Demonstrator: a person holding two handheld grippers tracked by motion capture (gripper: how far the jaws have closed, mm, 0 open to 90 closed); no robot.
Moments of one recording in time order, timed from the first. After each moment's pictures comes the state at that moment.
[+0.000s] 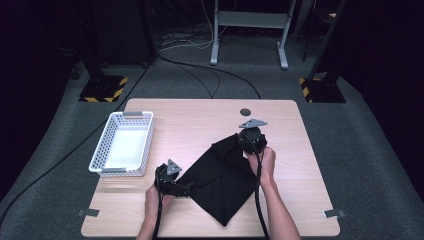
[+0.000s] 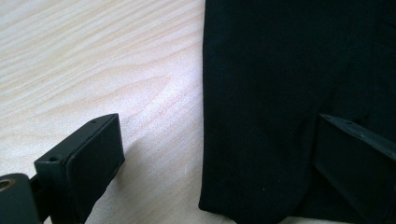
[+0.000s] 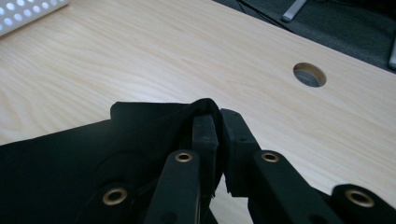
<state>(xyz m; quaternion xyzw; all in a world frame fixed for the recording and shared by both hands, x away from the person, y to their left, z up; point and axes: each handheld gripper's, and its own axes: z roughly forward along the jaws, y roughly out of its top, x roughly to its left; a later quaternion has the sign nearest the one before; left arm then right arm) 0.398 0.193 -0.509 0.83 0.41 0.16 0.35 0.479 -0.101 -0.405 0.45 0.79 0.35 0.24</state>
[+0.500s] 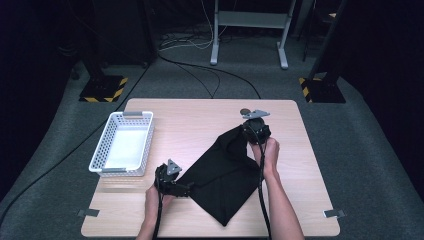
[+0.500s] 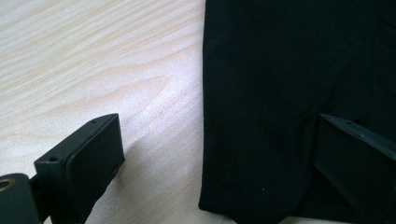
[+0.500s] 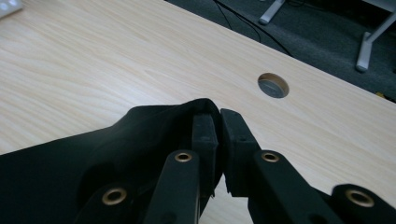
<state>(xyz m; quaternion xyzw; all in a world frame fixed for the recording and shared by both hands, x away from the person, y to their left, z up) 0.398 0.193 -0.509 0.83 0.41 0.16 0.35 0.505 -0.113 -0.395 0.45 0.78 0.33 0.27</state>
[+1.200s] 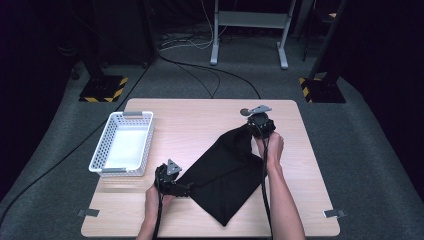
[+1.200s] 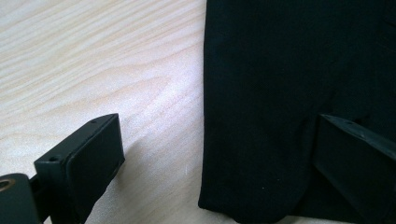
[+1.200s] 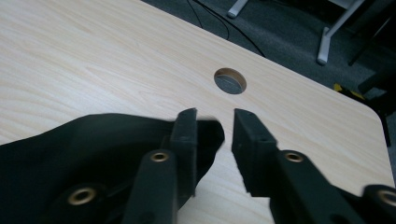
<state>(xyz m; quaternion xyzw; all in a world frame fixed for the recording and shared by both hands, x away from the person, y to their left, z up) 0.397 0.193 -0.509 0.83 0.41 0.16 0.35 0.531 -0.130 -0.403 0.48 0.77 0.29 0.32</state>
